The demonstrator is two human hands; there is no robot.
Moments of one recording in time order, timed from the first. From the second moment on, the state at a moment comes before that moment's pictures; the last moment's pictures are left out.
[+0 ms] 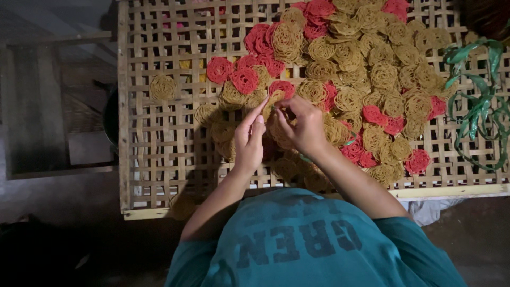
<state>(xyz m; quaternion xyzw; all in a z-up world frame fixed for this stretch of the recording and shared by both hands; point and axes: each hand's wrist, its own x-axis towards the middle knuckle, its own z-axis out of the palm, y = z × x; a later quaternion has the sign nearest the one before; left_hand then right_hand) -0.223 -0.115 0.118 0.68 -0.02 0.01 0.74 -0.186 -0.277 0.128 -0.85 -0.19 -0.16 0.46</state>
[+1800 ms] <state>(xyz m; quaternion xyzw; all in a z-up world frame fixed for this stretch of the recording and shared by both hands) -0.201 -0.086 0.024 0.55 0.11 0.06 0.82 -0.207 -0.283 0.112 -0.79 -0.18 -0.08 0.58</state>
